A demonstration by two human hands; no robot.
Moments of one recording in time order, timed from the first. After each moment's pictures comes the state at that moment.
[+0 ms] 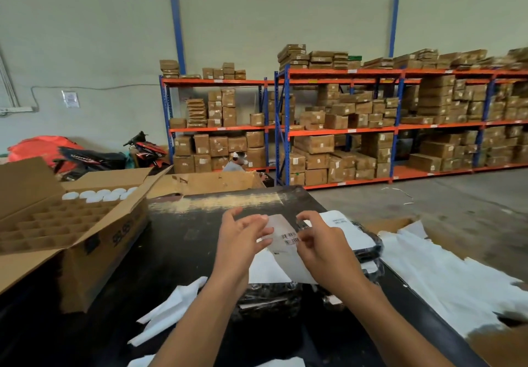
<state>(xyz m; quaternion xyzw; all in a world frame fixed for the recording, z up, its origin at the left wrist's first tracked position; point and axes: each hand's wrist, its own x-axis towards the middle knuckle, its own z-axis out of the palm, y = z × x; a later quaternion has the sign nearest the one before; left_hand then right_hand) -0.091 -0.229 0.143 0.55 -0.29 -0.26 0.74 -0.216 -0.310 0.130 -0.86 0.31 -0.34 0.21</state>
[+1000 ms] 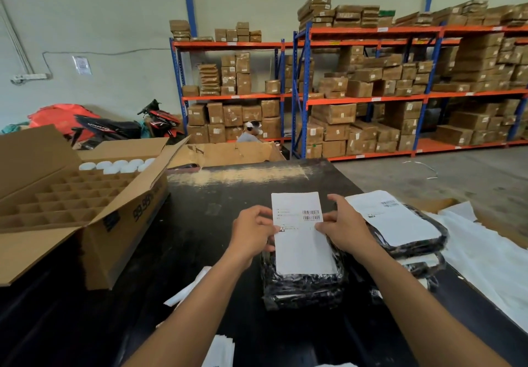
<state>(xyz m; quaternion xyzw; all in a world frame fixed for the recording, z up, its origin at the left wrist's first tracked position) 0.017 -0.270 0.087 0.73 -0.35 -0.24 0.54 -0.127 -0.386 0.089 -0.77 0.41 -0.27 0.40</state>
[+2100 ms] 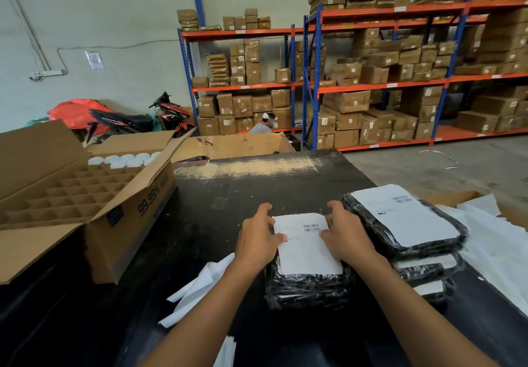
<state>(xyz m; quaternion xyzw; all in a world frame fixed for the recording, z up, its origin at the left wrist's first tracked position) 0.020 -0.287 0.055 0.82 -0.42 -0.10 0.39 -0.113 -0.402 0.054 -0.84 0.42 -0.20 0.27</state>
